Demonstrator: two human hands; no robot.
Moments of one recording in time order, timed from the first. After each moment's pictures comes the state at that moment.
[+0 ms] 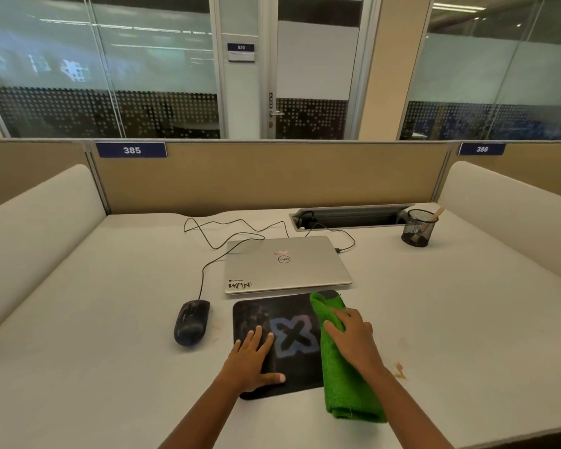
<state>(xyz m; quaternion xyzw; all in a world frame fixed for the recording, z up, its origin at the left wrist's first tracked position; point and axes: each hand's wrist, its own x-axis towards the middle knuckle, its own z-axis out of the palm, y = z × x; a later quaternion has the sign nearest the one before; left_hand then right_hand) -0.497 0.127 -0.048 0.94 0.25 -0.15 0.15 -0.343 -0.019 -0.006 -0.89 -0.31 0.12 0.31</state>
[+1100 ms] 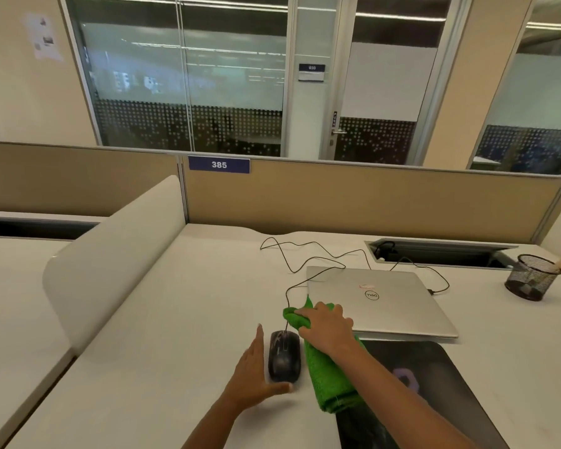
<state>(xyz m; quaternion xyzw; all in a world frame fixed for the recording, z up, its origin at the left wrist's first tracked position) -0.599 0.259 -0.044 0.85 0.34 0.10 0.38 -0.450 0.195 0.047 -0.86 -0.49 0.12 0.05</state>
